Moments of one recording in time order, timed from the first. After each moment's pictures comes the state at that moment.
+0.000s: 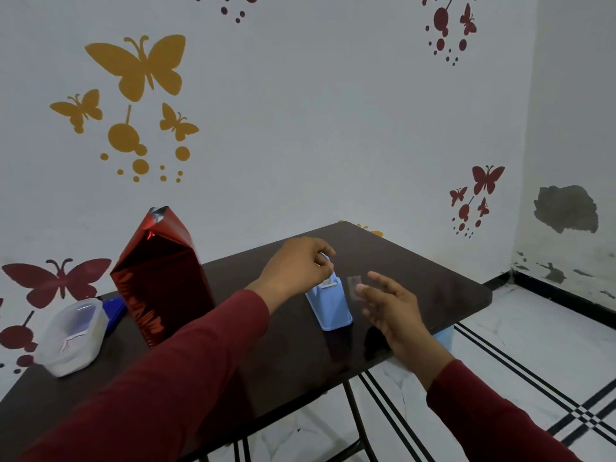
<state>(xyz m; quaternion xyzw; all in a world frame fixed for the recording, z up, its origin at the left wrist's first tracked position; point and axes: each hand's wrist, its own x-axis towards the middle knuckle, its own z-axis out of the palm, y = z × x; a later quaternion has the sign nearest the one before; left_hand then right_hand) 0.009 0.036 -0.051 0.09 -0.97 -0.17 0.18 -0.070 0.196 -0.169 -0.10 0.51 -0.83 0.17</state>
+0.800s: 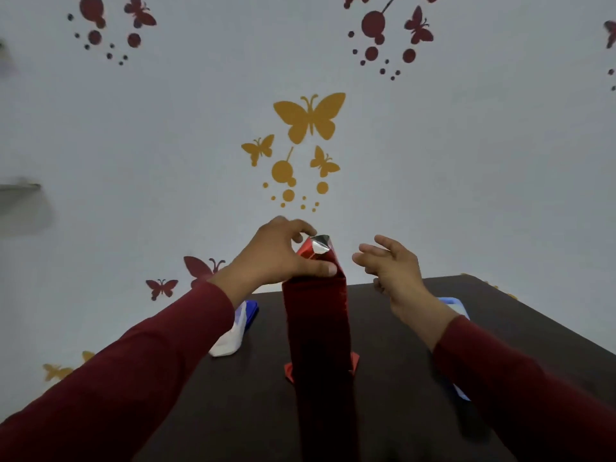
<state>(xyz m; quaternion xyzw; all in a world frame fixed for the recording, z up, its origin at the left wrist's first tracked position) 0.211 -0.088 0.067 0.25 -0.92 -0.10 0.29 0.022 0.018 -0.010 -0.32 0.53 -0.76 0.19</state>
